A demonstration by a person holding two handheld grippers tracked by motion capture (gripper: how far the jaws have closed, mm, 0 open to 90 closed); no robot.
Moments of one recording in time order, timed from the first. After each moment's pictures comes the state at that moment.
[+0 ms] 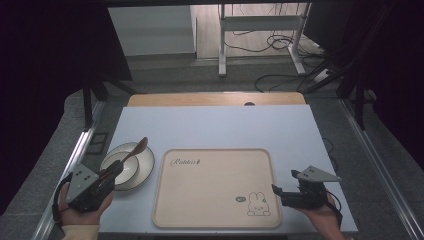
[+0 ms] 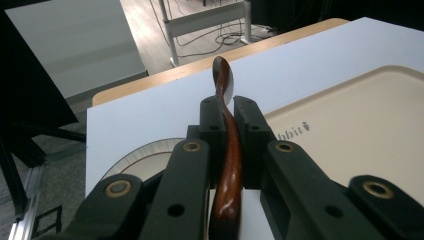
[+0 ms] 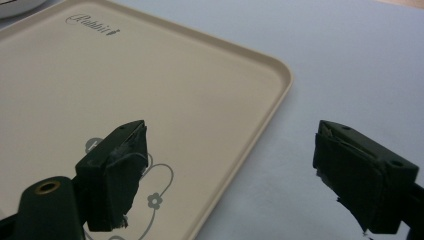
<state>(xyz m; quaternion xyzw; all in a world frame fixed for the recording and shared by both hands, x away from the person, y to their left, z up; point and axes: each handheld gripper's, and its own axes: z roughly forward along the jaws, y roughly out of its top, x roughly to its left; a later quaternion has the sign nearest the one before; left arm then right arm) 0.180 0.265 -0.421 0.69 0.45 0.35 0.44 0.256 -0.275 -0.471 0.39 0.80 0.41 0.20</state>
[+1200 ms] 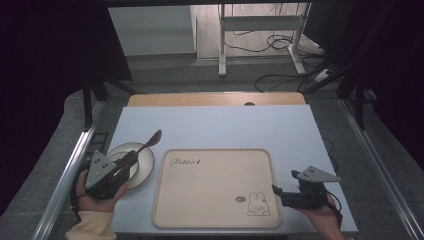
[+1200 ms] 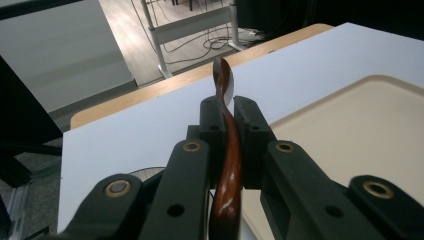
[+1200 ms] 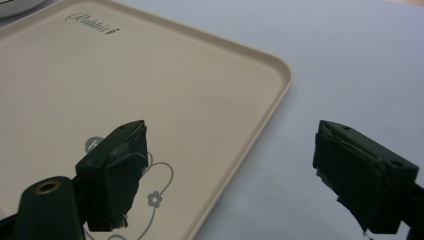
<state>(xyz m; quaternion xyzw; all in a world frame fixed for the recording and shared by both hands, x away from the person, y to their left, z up) 0.206 0.238 -0.414 0.71 0.42 0.35 0.45 0.256 -0.275 -0.471 0.40 0.80 0.41 0.20</state>
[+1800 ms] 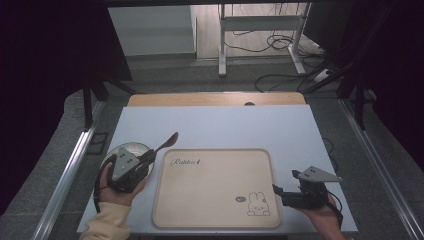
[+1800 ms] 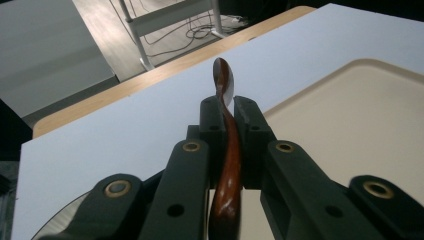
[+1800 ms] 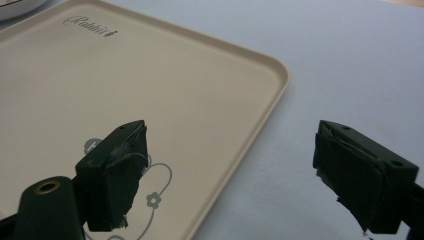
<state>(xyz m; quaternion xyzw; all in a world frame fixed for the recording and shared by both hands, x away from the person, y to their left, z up) 0.232 0.204 -0.428 0.74 0.40 0.32 0.43 0.255 -0.277 -0.470 0.40 0.80 0.41 0.20</state>
